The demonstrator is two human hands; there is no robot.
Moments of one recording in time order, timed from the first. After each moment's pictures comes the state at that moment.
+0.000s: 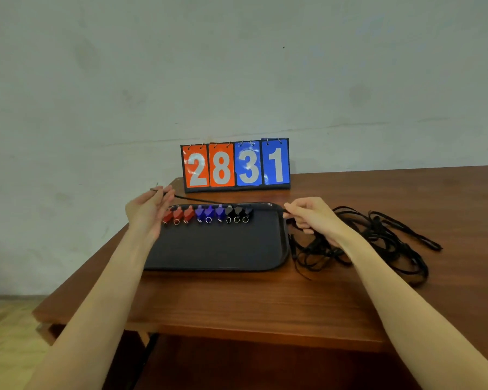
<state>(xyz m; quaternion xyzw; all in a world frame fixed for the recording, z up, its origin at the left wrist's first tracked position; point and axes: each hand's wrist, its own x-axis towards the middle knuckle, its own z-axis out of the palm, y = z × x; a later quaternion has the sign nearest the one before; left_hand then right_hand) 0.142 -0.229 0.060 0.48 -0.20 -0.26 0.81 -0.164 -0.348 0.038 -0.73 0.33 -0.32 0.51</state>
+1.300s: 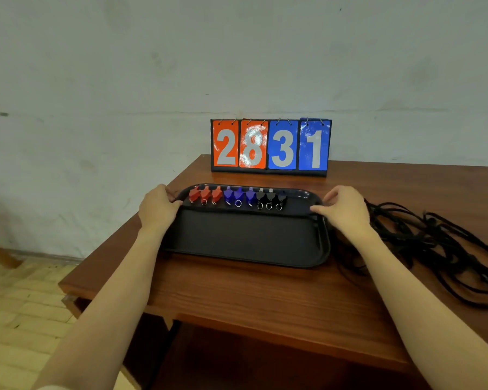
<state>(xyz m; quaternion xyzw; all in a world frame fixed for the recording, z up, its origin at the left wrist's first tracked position) 0.220 -0.231 0.004 0.86 -0.35 0.07 0.37 -0.110 -0.367 0.020 -0.75 0.55 -0.33 0.18</state>
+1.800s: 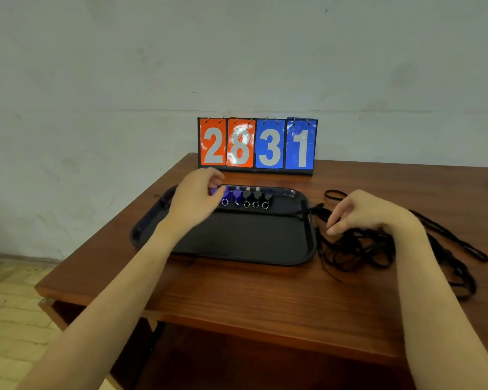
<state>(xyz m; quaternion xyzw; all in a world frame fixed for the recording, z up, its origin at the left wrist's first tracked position) 0.122 -0.248 0.042 0.72 -0.58 0.05 0.38 -0.176 -0.355 0.070 -0.82 0.48 -0.05 0.30</state>
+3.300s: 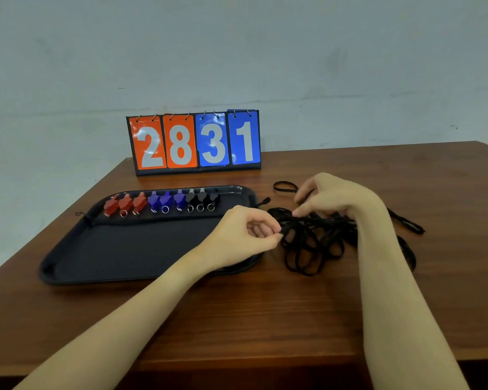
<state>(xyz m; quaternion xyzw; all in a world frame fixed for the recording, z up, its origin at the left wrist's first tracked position) -0.021 -0.269 0.019 0.51 -0.73 -0.25 0.38 -0.201 -0.357 0.078 -0.78 0.53 -0.10 0.32</state>
